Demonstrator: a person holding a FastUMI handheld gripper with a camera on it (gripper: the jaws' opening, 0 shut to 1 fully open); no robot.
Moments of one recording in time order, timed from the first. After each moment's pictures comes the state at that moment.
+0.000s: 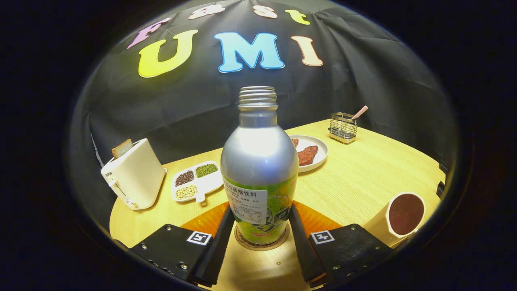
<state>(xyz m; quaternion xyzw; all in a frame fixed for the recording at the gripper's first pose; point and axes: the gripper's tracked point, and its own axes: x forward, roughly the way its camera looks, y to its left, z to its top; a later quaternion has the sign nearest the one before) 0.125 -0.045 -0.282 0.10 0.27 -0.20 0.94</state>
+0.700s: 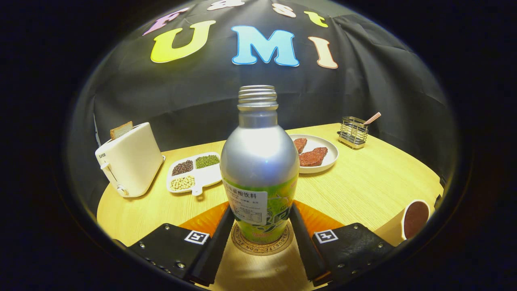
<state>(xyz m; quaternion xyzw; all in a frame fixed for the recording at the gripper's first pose) 0.134 -0.041 -0.299 0.05 0.29 -0.18 0.94</state>
